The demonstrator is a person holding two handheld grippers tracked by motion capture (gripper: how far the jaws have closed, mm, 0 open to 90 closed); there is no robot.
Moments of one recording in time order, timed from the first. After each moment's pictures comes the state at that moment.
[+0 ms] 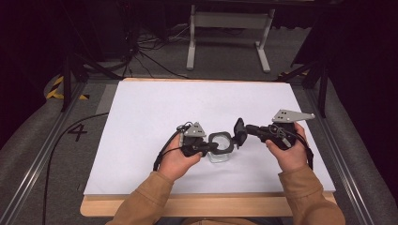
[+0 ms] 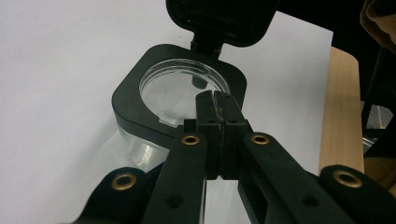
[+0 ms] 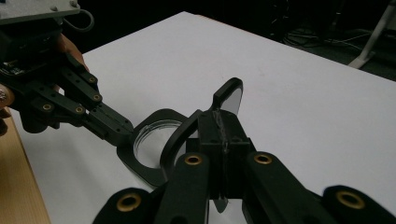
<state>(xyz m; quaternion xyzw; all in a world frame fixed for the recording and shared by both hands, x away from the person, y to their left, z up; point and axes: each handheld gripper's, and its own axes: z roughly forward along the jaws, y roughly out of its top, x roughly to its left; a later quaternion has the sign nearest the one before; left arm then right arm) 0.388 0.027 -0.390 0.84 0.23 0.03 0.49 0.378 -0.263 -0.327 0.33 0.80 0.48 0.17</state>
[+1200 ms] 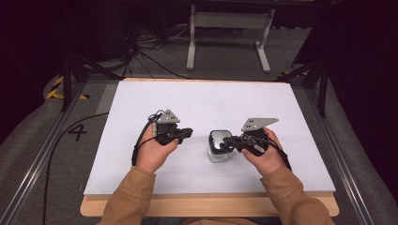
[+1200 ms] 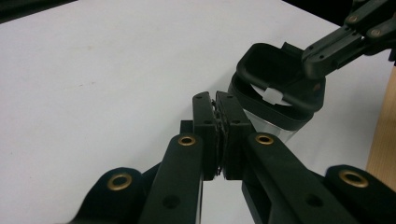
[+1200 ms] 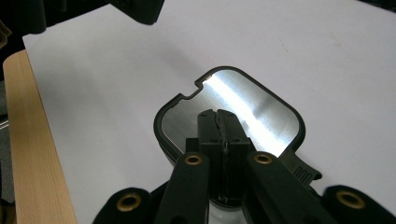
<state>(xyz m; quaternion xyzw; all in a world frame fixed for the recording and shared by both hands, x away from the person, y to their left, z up) 0.400 0.093 -0.361 0.82 0.32 0.09 0.47 0.385 -0.205 -0.362 0.28 0.85 0.43 0.10</state>
